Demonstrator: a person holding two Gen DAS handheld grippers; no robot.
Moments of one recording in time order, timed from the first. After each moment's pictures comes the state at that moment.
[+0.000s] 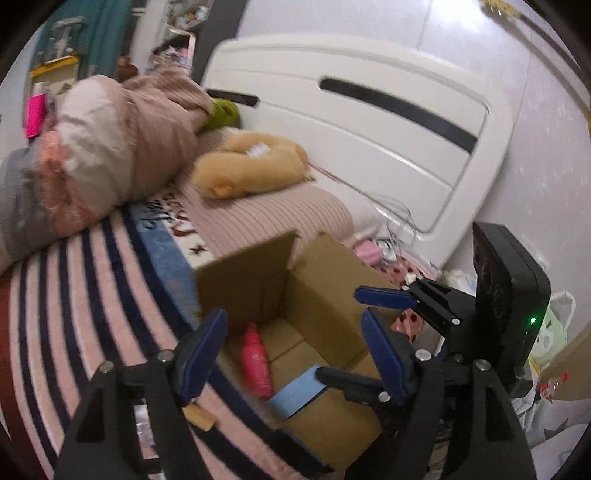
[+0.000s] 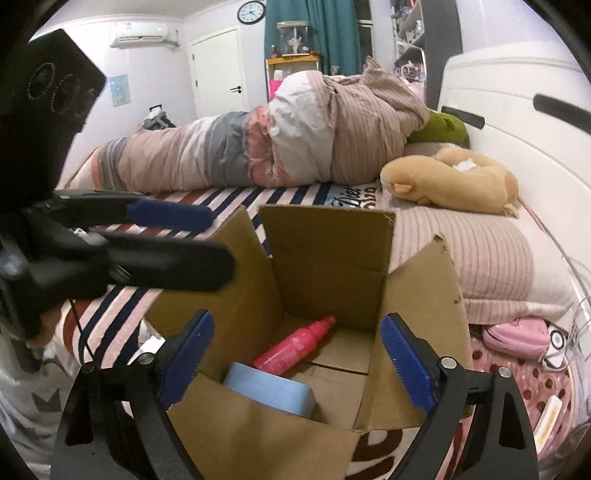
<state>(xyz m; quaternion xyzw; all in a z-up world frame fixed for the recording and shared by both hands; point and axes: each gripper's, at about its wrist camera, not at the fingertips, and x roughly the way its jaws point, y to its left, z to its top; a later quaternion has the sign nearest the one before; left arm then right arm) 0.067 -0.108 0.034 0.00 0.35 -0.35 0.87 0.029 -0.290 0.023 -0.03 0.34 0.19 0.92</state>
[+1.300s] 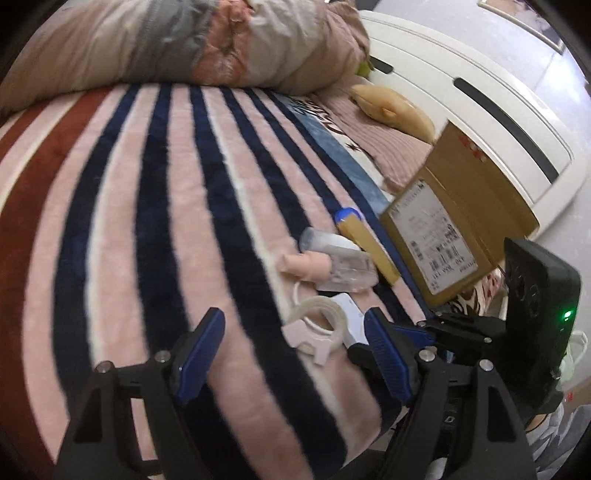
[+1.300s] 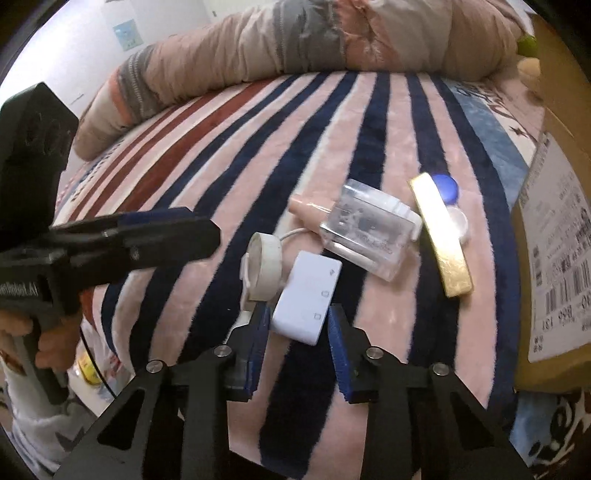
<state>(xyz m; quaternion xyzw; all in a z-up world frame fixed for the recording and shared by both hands) 0.056 0.089 -0.147 -0.11 0.46 -0.24 0.85 0.043 -0.088 -0.113 0.00 0.50 0.24 0.83</state>
